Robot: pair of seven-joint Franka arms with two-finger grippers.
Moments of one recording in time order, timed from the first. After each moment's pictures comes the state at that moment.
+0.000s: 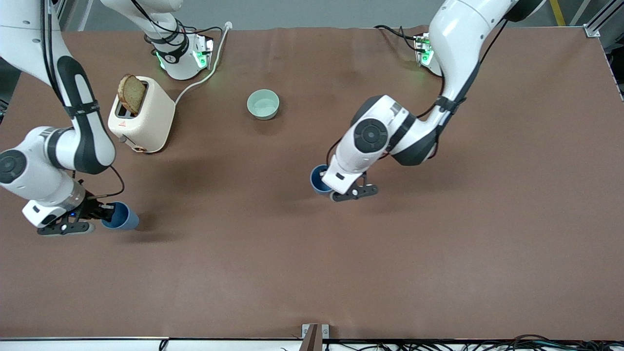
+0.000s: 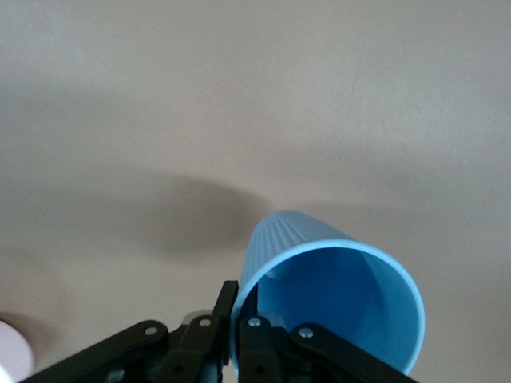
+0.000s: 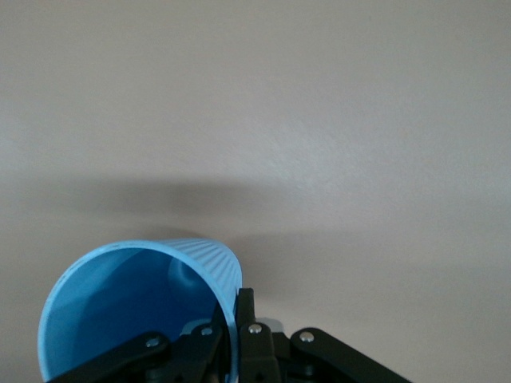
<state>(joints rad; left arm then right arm) -0.41 0.64 -0.35 -1.53 0.03 2.16 -0.92 -0.07 0.45 -0.08 -1.79 0.04 2.32 -0.23</state>
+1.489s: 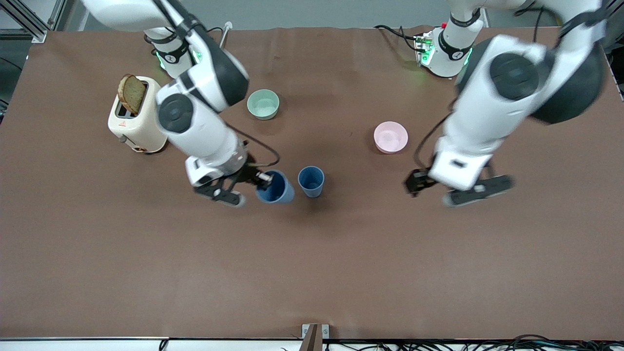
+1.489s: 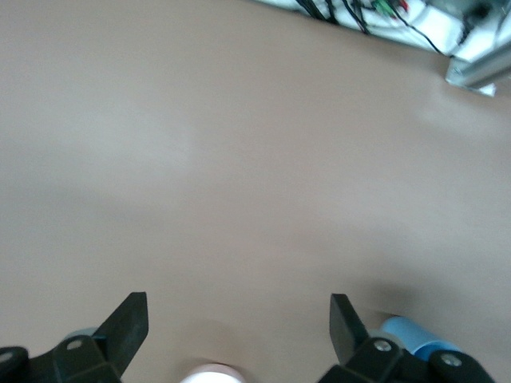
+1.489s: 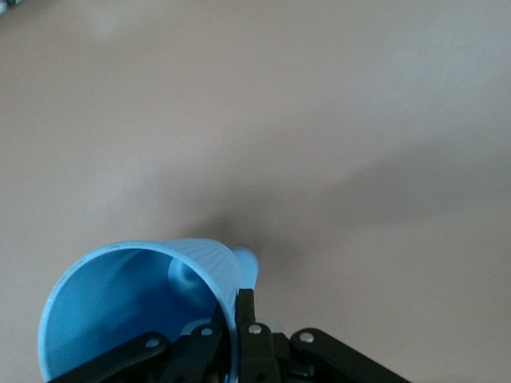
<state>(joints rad) -0.09 0.29 -0.32 -1.41 0.17 1.81 -0.67 0.30 0.44 0.34 -1.54 0.03 2.12 0.92</state>
